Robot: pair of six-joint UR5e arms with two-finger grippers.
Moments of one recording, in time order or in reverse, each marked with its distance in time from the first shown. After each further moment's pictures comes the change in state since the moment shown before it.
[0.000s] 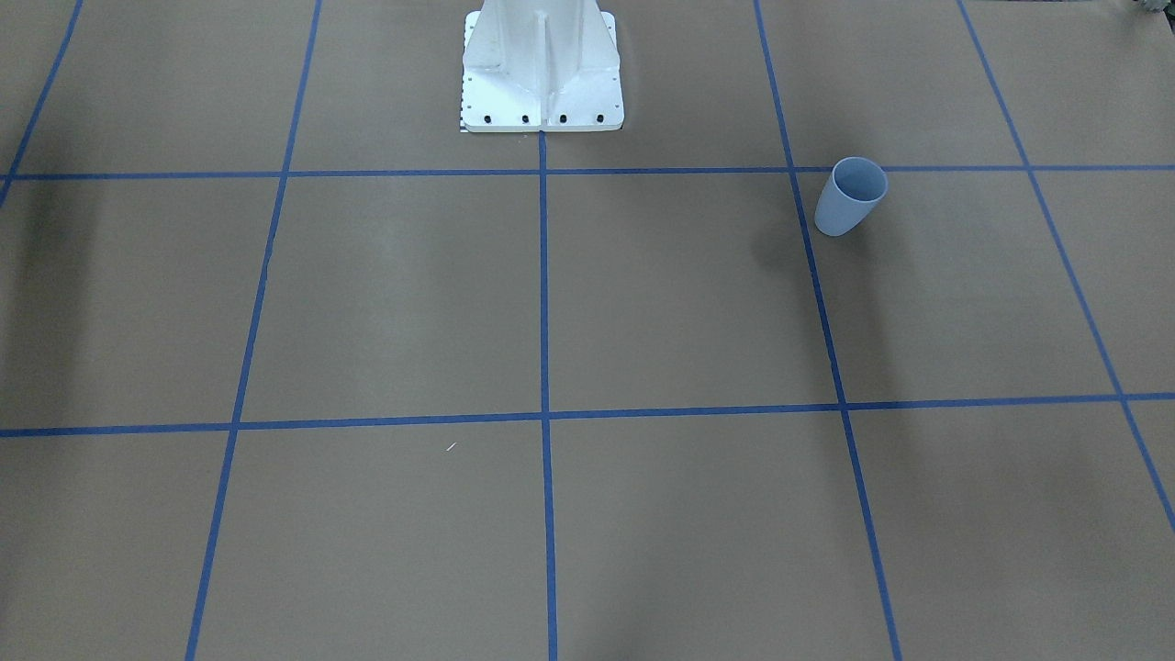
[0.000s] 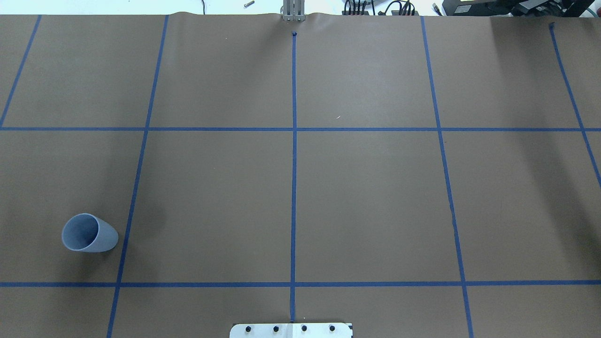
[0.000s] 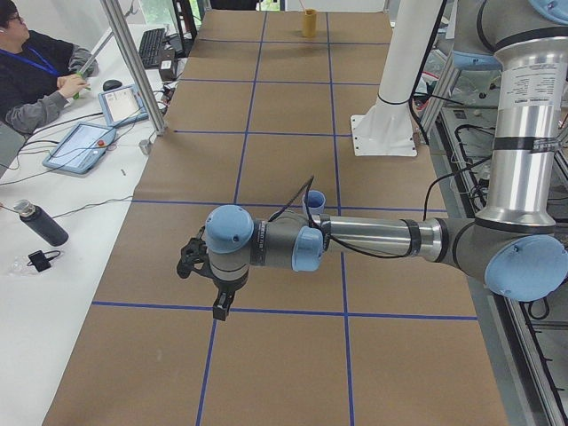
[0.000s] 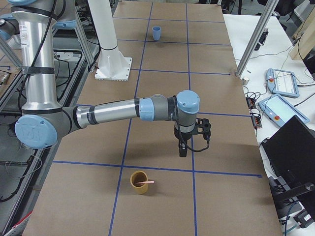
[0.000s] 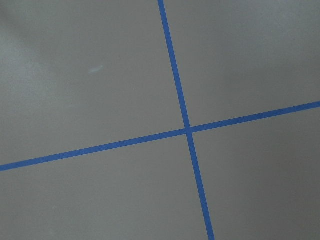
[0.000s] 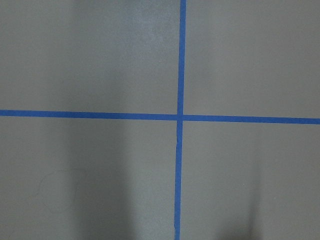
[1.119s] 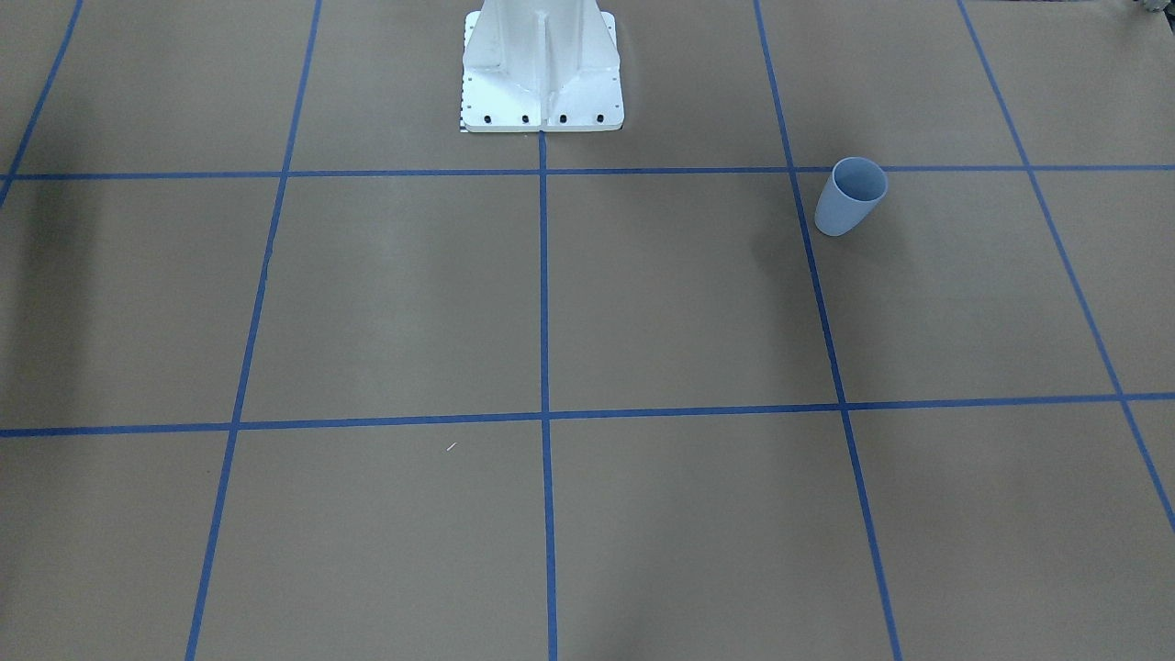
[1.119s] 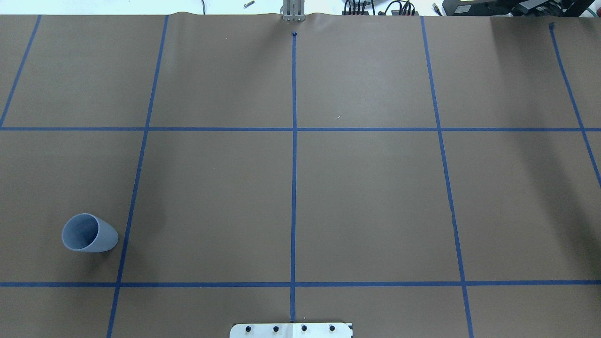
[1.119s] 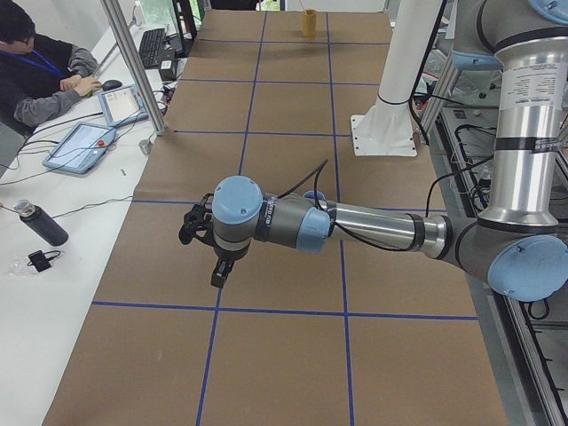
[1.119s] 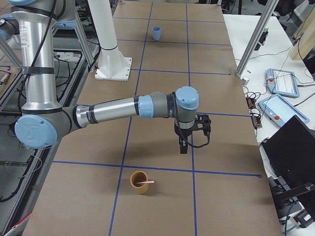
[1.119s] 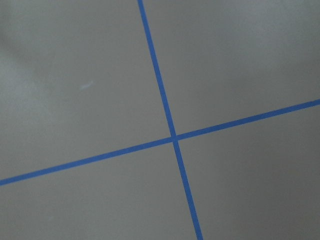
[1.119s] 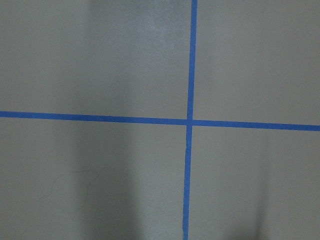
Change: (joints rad) left arm 0.003 0.030 -0.113 -0.067 -0.134 -0.064; right arm -0.001 -0.002 0.033 0.000 0.019 0.003
